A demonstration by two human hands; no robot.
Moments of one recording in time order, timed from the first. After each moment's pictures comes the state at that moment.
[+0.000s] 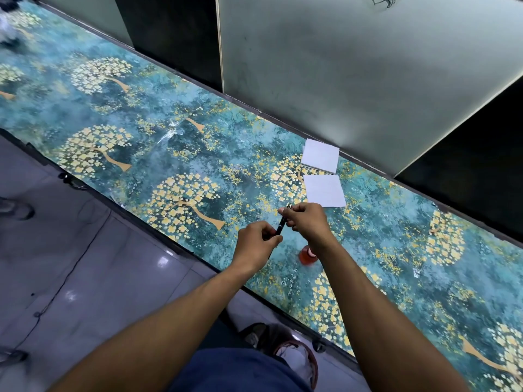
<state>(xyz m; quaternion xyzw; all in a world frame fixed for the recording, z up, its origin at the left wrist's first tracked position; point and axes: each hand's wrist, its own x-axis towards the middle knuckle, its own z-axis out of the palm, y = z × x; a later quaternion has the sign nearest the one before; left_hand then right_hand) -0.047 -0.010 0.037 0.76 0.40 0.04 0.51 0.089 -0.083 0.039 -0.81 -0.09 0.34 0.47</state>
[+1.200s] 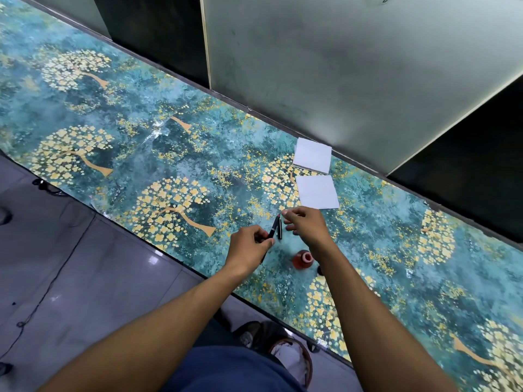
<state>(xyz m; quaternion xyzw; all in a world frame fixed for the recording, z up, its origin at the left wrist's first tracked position) -0.031 0.003 0.024 0.75 0.40 0.01 0.52 0.109 -0.091 0.031 -0.83 -0.07 0.33 0.44</state>
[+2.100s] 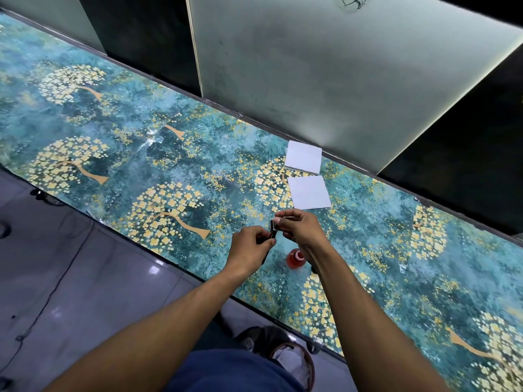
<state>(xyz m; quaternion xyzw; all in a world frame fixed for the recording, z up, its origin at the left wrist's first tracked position) -0.025 -0.014 0.029 0.77 0.37 0.02 0.51 0.097 -0.104 0.044 -0.73 -0.02 0.40 0.56</state>
